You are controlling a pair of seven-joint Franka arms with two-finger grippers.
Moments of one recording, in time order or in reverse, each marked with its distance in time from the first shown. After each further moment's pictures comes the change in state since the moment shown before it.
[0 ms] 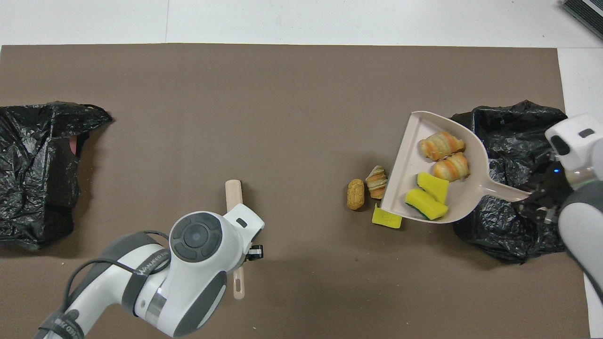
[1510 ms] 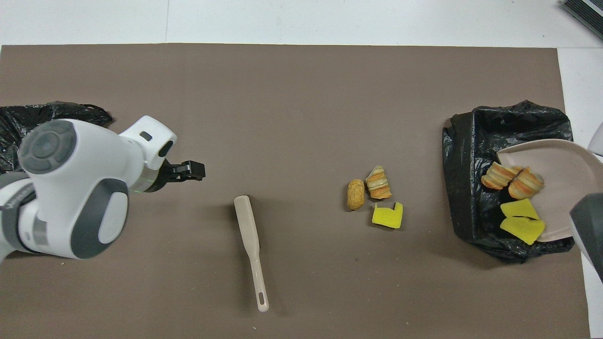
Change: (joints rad) left arm 0.381 0.102 0.032 0.332 0.000 -0.040 0.342; right arm 0.023 0.055 -0.096 0.000 -0.827 0.257 -0.396
